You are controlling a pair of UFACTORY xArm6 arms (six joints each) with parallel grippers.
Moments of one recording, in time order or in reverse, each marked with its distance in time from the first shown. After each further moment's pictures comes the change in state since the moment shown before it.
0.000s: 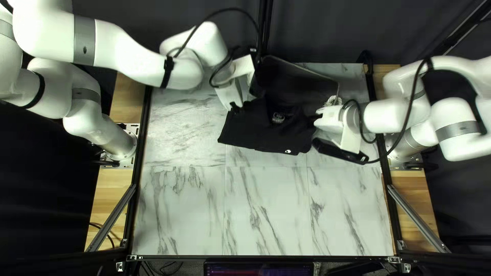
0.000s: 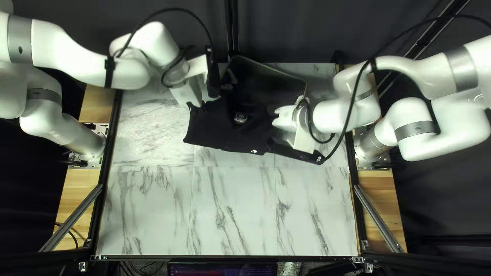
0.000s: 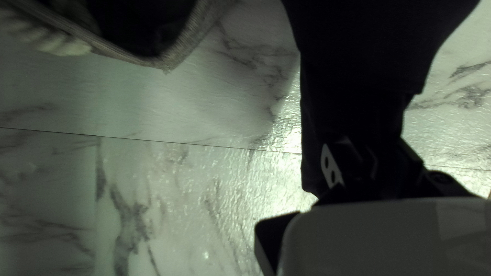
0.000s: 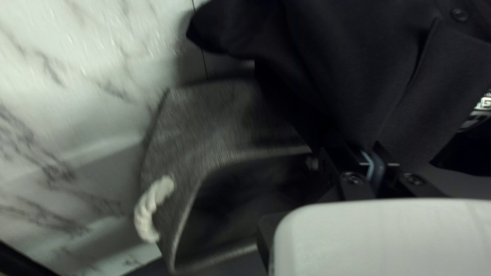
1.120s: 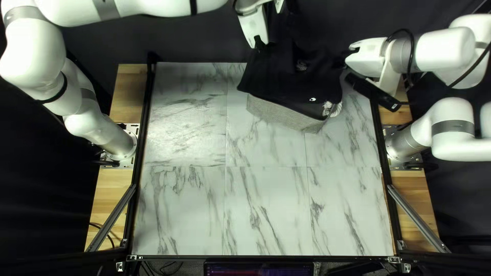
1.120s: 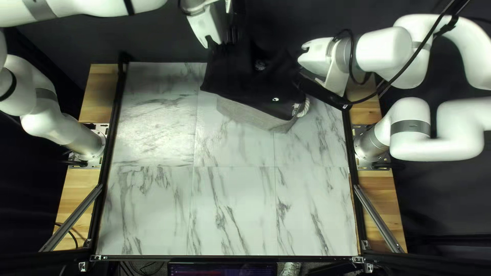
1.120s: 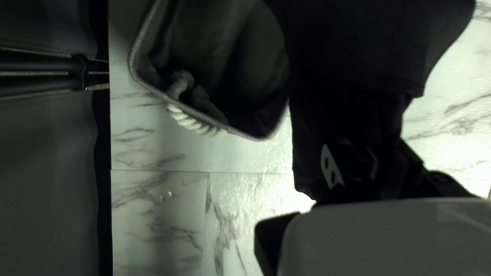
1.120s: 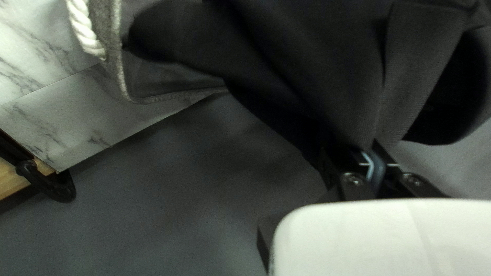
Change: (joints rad) left arm 0.179 0.316 -0.591 0.045 0.285 0.142; right arm -0.323 -0.328 -0.007 0.159 0.118 -0.429
